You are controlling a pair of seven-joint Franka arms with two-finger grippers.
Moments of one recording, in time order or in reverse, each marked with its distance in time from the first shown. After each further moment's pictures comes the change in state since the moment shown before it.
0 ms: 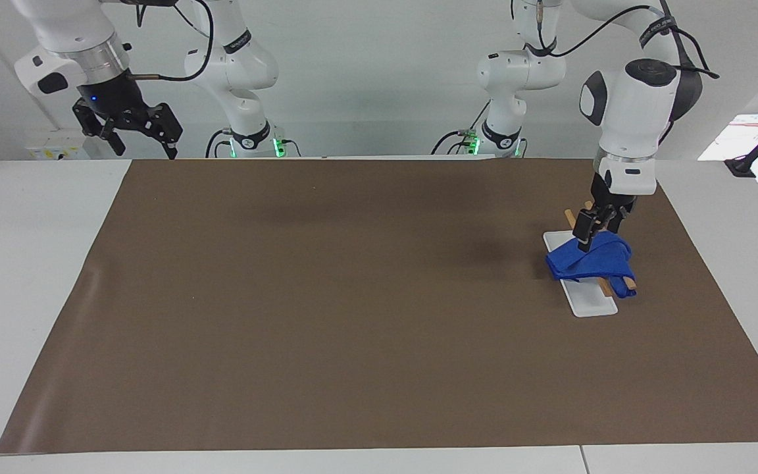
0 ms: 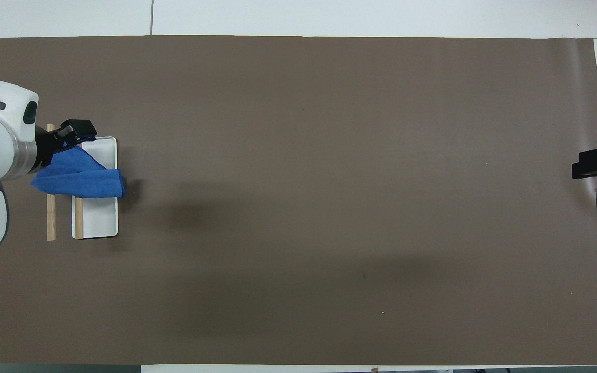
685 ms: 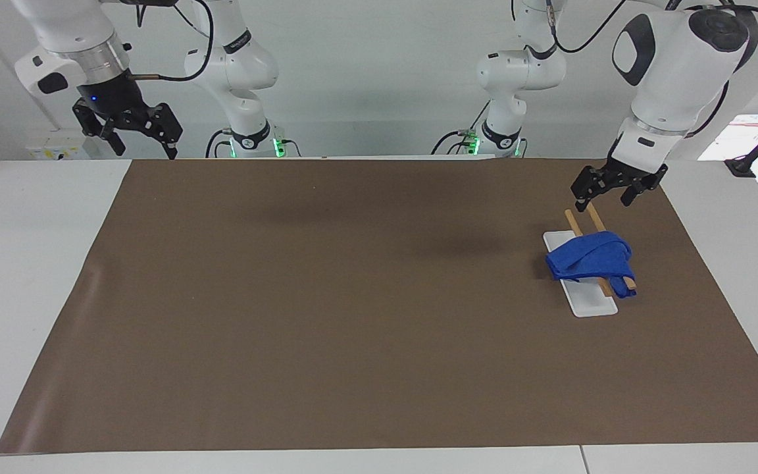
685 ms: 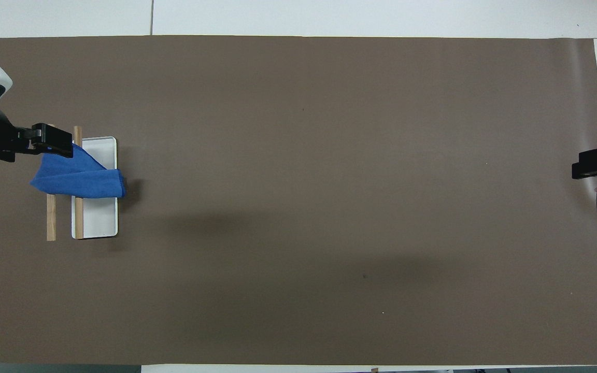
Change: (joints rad) left arm 0.001 0.096 0.012 0.357 -0.055 -0.499 0.461; right arm 0.000 0.000 0.000 0.000 0.000 0.000 0.000
